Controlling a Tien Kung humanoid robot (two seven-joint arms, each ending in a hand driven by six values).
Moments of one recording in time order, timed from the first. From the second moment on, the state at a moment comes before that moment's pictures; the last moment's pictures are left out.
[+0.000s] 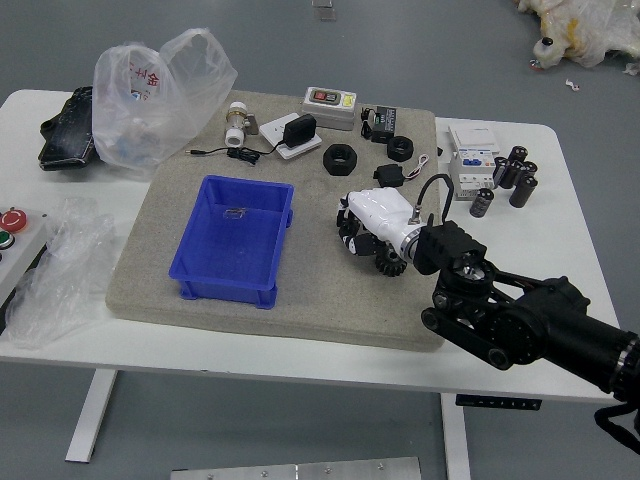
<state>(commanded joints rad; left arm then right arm) -0.17 0.20 -0.86 -0.32 0.88 0.08 0.24 0.76 -0.20 0.43 1.04 -1.90 -0.22 -0.22</state>
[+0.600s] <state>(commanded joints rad) -0.17 0.20 -0.87 -0.32 0.89 0.07 0.24 0.86 -0.16 0.30 1.37 -1.97 -0.23 -0.19</state>
